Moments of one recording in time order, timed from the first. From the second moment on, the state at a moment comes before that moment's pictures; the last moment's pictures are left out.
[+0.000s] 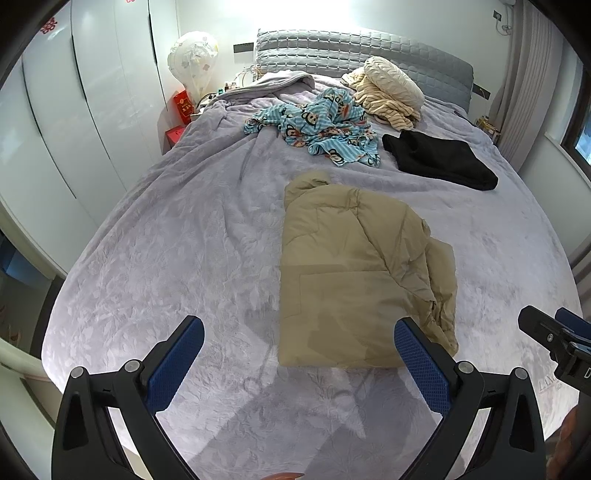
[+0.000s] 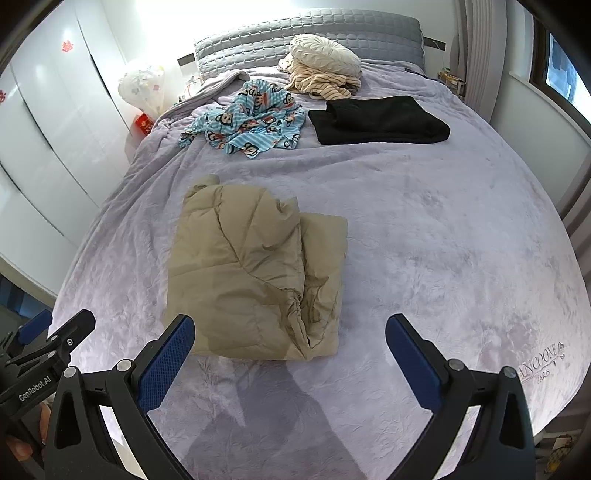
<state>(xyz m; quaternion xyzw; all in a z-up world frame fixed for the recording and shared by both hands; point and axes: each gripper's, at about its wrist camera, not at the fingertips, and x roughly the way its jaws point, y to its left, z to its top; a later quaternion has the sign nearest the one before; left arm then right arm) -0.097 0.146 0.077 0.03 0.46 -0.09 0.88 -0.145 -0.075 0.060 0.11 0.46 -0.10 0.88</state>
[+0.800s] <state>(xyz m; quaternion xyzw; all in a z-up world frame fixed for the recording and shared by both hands) -0.096 0.149 0.081 0.04 0.46 -0.08 0.89 -0.145 -0.074 0.060 0.11 0.46 -0.10 0.88</state>
